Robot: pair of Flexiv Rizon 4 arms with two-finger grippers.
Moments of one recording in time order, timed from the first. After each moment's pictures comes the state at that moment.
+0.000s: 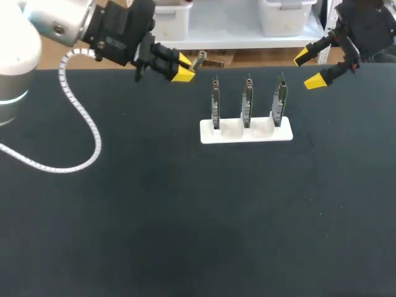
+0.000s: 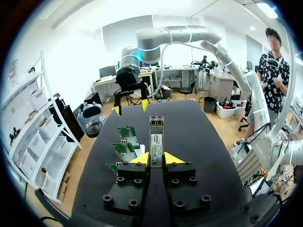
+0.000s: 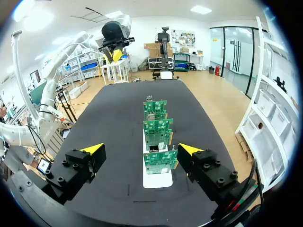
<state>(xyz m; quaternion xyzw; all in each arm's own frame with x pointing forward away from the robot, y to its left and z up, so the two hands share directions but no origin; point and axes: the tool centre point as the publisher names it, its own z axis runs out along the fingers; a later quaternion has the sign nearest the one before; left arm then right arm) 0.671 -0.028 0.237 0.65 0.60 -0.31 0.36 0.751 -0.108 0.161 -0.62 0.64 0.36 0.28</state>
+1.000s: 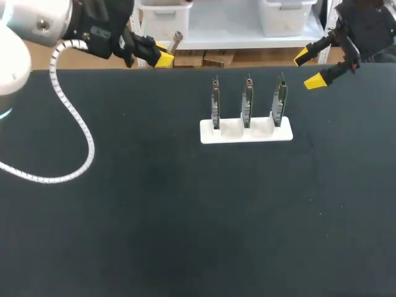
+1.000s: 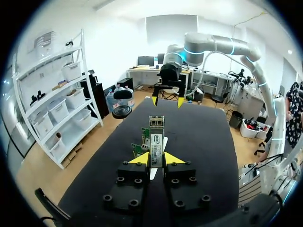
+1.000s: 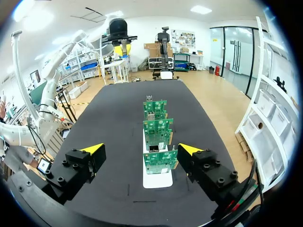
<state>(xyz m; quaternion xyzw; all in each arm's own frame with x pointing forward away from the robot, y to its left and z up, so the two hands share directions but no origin) 0.693 0.012 0.249 0.52 0.72 -0.26 0.38 0.751 -0.108 0.161 -0.62 0.64 0.36 0.28</state>
